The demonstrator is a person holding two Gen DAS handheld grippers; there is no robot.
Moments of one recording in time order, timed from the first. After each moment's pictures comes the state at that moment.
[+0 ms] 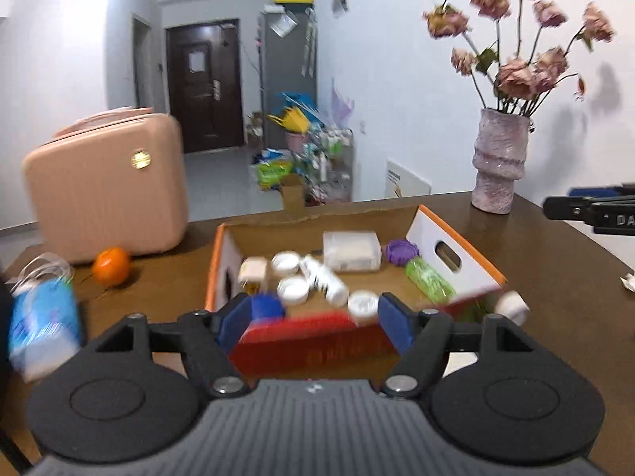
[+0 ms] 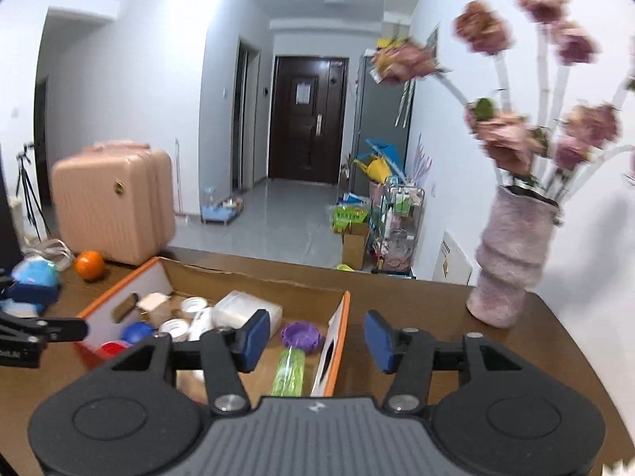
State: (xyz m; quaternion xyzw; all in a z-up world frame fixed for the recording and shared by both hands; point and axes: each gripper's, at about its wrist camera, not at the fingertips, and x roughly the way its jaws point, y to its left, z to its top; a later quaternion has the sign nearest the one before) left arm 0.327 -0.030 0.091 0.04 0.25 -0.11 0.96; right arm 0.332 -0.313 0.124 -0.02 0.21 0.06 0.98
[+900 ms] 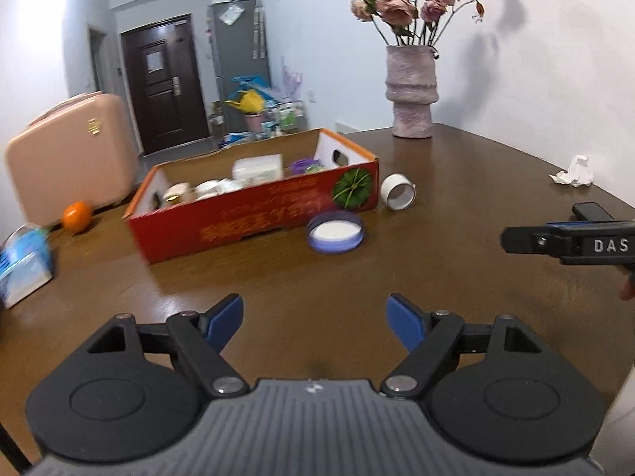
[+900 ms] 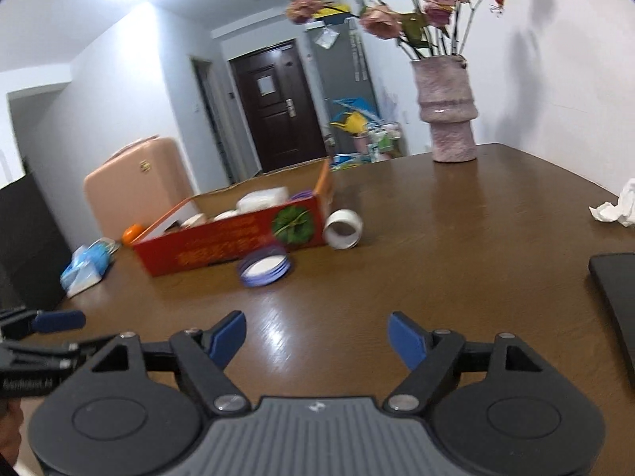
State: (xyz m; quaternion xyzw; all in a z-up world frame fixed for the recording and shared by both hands) left arm 0.210 -0.109 0.026 0.10 0.27 -0.16 0.94; right arm 0.172 -0.359 0.012 0.13 0.25 0.05 0.96
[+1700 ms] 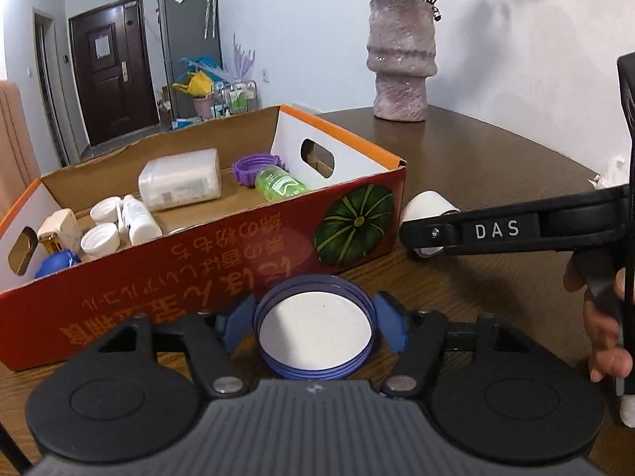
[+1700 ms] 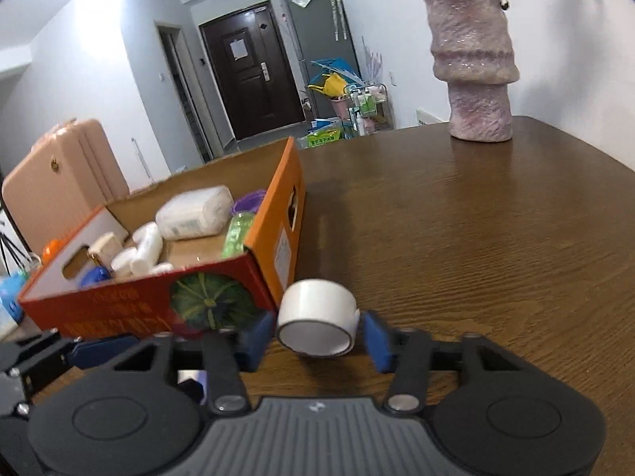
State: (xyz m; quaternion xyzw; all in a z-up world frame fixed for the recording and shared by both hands) left arm 0.391 -0.168 -0.032 0.10 0.30 -0.23 0.92; right arm 0.386 -0.353 -0.031 0.12 0.31 0.03 0.94
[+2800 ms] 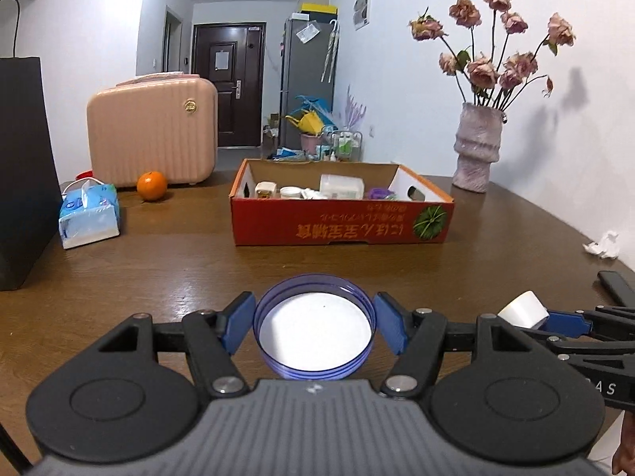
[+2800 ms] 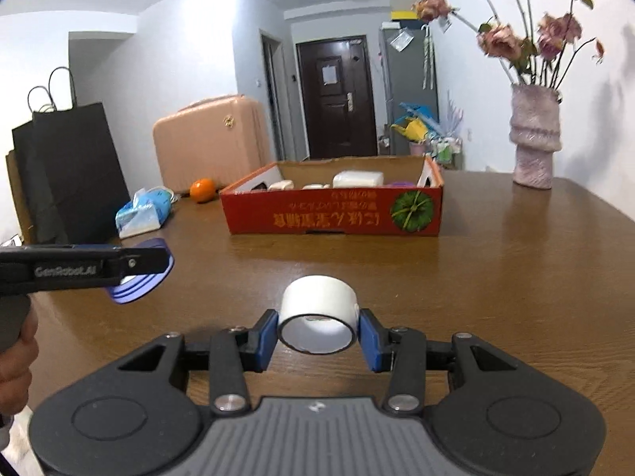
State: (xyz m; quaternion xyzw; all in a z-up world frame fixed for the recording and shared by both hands) left arm 0.169 -0.011 0.039 -0.01 0.24 -0.09 0.97; right arm 0.131 -0.236 0.012 0.04 0.24 0.12 0.96
